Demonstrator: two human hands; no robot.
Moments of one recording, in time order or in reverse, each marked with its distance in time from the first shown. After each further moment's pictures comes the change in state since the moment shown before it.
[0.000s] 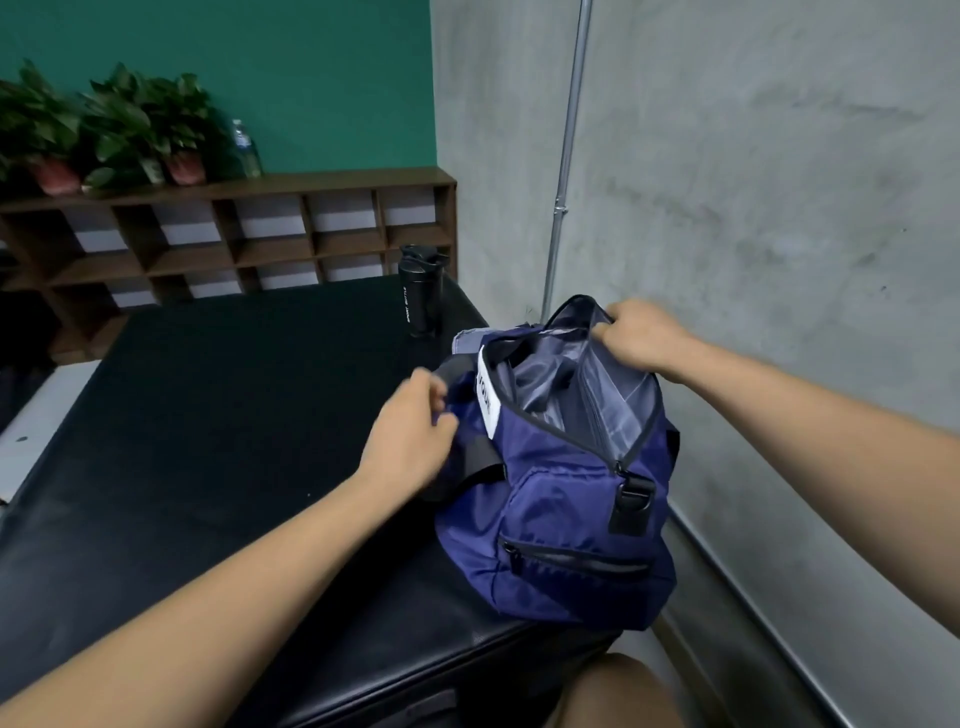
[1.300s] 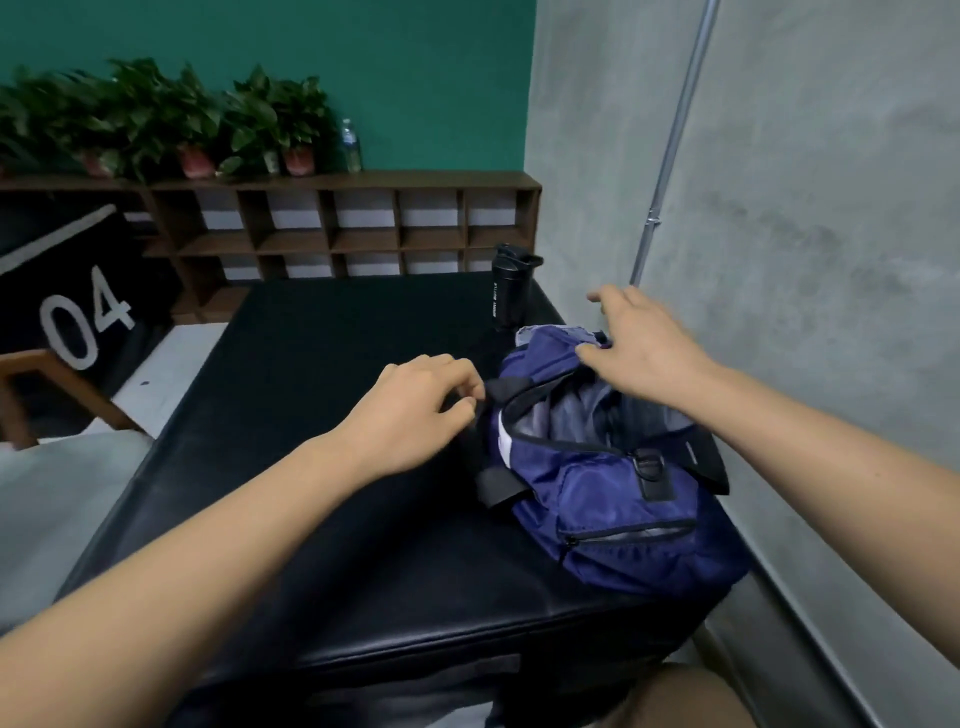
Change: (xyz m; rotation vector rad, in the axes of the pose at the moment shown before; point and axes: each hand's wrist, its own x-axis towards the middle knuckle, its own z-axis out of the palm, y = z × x) left_hand -0.051 -0.012 -0.128 0.283 -0.125 0.244; right_hand -0.065 -0.115 0.020 -0.141 0.071 -0.349
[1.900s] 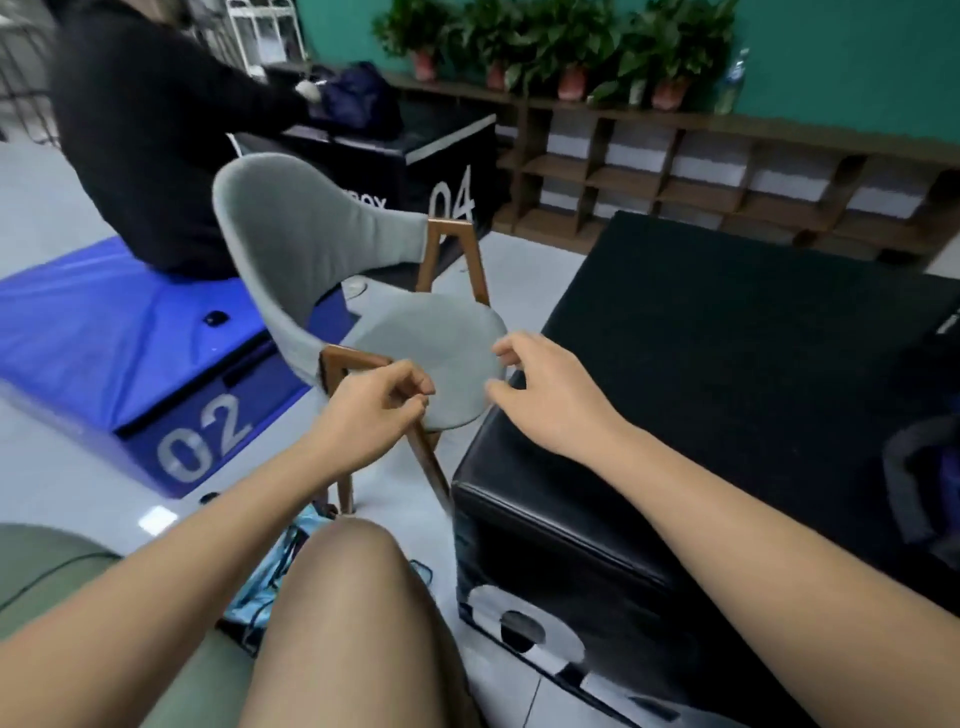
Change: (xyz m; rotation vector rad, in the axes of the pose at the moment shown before) left_hand -0.394 -0.216 -0.126 -0.067 0.351 -0.793; right_hand -0.098 -0.466 0.180 0.531 -0.356 -0.660
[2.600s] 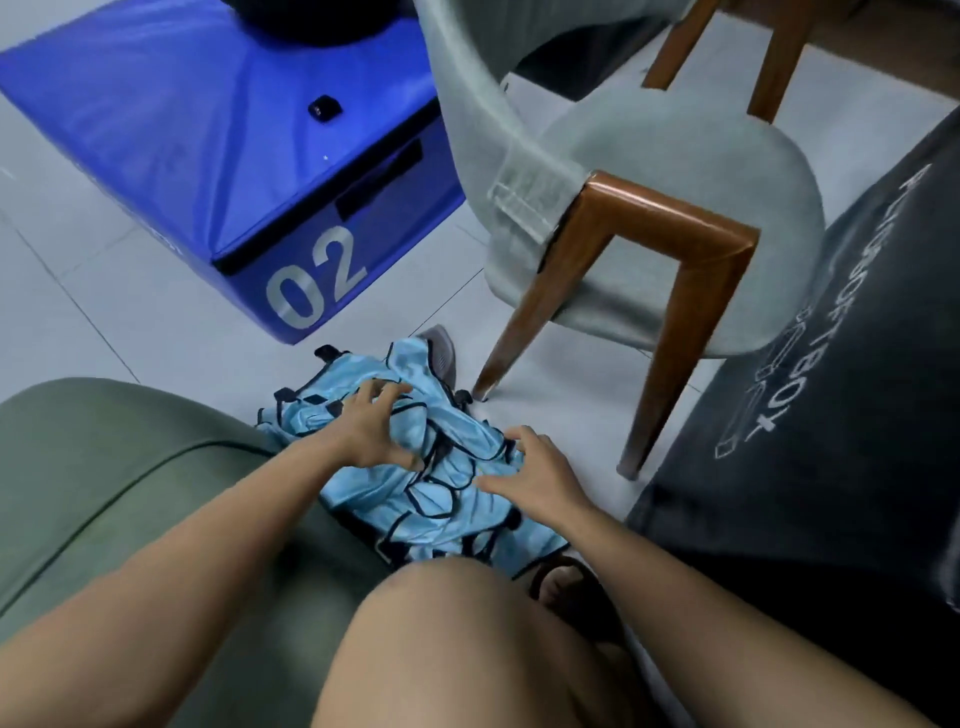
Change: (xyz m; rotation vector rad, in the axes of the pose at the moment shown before) left_hand -0.072 -0.458 0.050 0.201 -0.550 -0.674; right_hand 0.054 0.027 0.477 0.270 -0.585 0.427
